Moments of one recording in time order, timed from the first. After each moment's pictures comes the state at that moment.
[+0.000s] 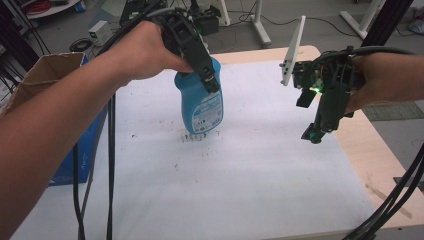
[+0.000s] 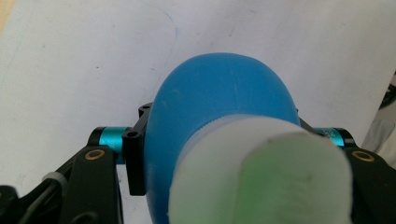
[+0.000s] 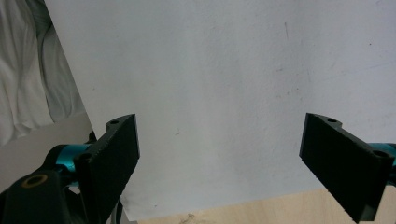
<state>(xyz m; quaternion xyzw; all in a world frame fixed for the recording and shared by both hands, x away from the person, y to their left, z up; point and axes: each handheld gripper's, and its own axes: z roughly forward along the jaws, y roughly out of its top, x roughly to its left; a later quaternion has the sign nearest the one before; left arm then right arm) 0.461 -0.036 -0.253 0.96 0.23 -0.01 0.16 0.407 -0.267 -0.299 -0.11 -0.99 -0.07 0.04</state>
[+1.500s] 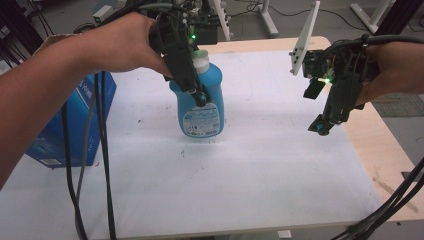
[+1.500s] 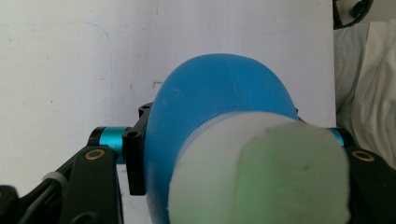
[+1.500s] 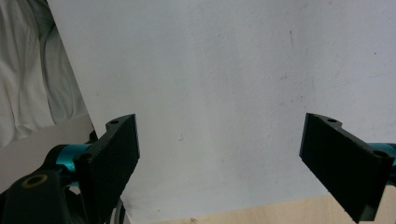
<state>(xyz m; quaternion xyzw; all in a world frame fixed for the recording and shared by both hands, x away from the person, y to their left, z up) 0.424 -0.011 -0.258 0.98 0.00 -0.03 0.18 0.404 -0.257 -0.299 -0.11 -0.99 -0.06 0.04</state>
